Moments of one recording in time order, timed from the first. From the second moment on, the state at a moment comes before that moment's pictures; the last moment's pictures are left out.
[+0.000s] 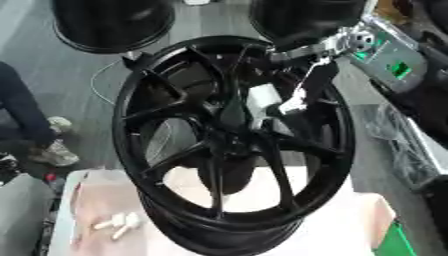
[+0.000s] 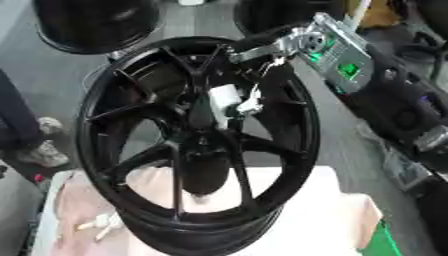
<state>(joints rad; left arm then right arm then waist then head) -0.13 0.11 0.27 -1.77 -0.04 0.07 -0.70 -0.84 -0.71 0.49 -1.43 0.20 -0.30 0.88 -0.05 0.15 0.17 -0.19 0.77</state>
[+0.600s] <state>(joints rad) -0.13 0.11 0.27 -1.77 -0.04 0.07 -0.70 -0.83 -0.70 0.47 -1.44 0.20 -0.30 0.88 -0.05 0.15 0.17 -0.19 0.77</state>
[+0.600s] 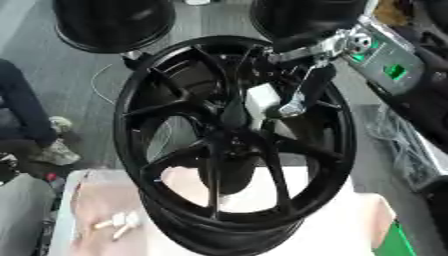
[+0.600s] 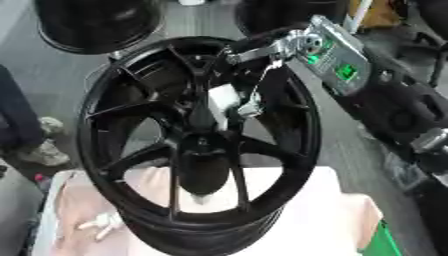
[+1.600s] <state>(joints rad) -0.12 0.12 0.27 -1.76 -0.04 0.08 -0.70 -0.96 -0.77 0.28 -1.43 0.05 -0.25 0.79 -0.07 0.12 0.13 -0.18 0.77</state>
